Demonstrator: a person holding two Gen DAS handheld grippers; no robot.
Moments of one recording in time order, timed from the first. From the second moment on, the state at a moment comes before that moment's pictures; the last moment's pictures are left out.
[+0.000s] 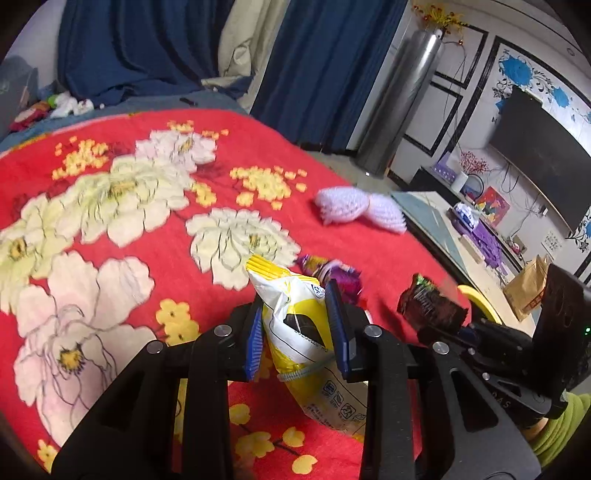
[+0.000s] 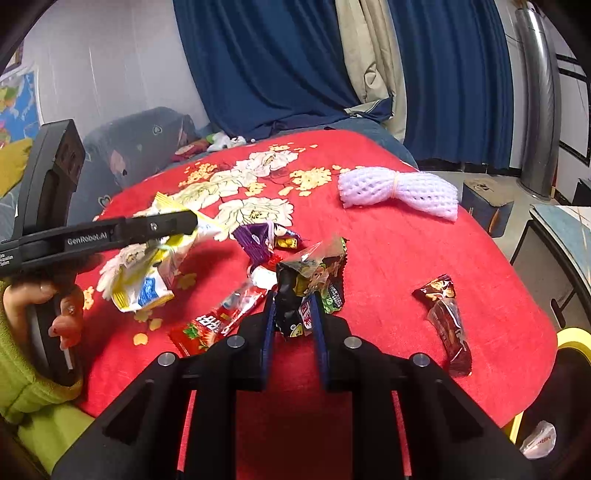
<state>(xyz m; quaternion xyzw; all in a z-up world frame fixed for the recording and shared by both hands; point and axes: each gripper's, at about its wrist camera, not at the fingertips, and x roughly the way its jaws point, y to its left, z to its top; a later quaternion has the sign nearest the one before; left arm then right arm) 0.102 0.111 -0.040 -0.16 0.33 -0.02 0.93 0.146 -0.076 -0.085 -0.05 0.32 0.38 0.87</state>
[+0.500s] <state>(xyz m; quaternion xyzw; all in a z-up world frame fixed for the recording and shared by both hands) 0.101 0.064 0.000 -0.12 0.29 -0.06 0.95 0.139 -0.101 -0.054 -0.03 0.30 0.38 0.87</state>
